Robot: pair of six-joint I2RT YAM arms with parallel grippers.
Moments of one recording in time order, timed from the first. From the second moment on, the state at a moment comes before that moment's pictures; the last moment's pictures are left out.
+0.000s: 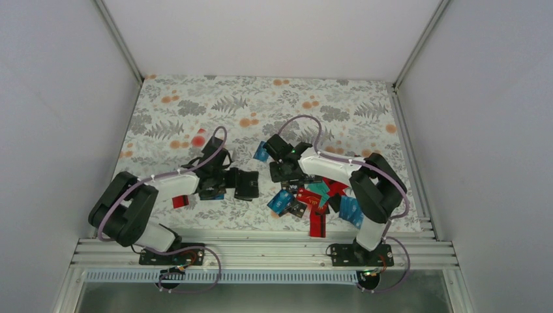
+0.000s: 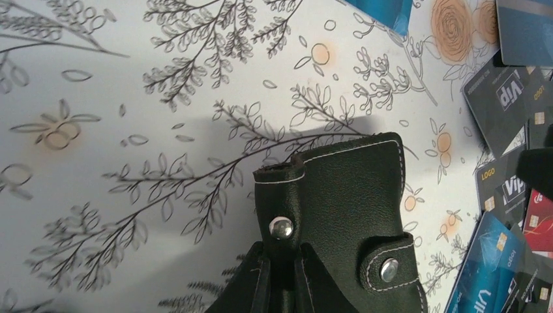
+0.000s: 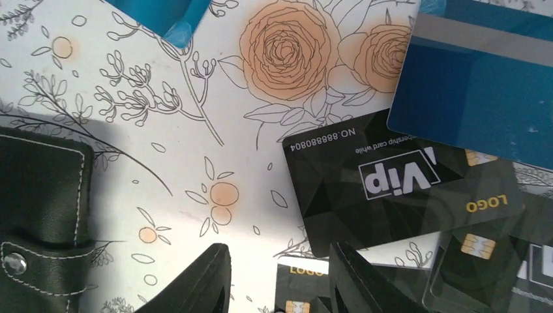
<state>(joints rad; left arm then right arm) -0.51 1.46 0.57 -0.09 0.28 -0.56 0.82 1.78 1.14 -0.63 0.11 0.62</state>
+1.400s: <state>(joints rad) -0.52 1.30 0.63 -0.33 0.30 -0.61 0.90 1.90 1.18 -0.36 -0.35 0.76</state>
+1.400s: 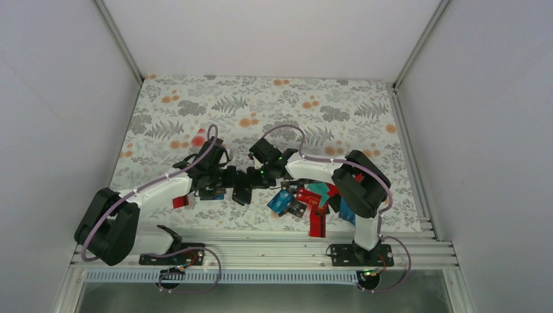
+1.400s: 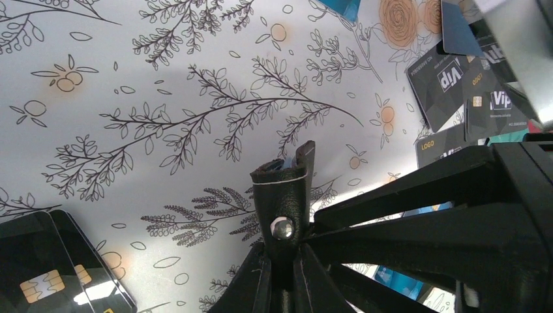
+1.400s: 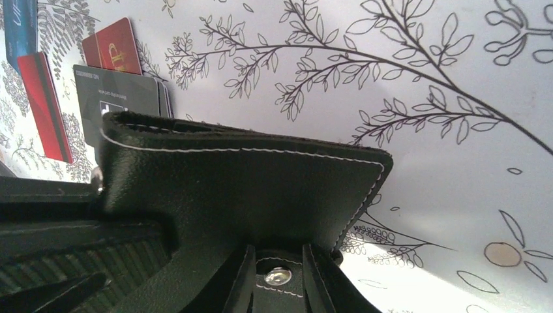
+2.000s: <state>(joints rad) -0.53 1.30 0.67 -0.40 0.29 -0.61 0.93 1.86 1.12 -0.32 -0.31 0.77</state>
